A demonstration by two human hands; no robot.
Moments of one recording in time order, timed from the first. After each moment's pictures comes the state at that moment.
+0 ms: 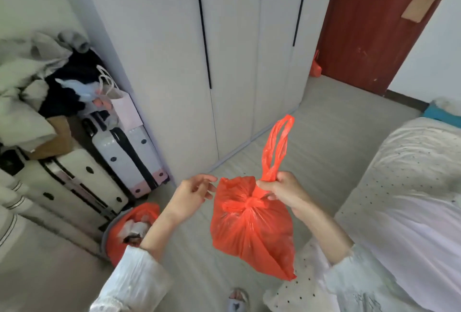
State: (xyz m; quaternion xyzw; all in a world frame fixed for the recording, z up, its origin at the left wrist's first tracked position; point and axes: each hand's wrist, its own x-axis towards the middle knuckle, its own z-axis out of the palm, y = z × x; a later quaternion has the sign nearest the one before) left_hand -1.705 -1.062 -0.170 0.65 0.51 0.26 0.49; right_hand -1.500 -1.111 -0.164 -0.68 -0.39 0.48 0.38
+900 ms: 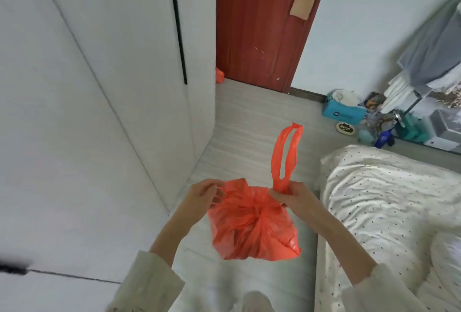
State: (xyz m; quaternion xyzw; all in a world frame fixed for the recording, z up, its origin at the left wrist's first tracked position) left_hand -1.190 -0.509 -0.194 0.66 0.36 0.10 0.65; right_hand -1.030 -0.663 -0.182 -0.81 -0.24 0.35 0.42
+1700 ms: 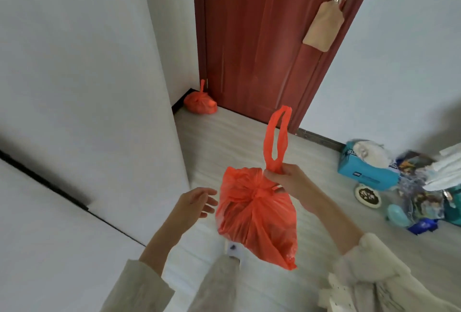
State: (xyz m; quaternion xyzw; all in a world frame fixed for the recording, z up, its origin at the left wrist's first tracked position) left_hand -0.644 -0.180 -0.229 0.62 0.42 0.09 0.65; right_hand -0.446 -0.296 -0.177 -0.76 -0.25 0.41 0.43
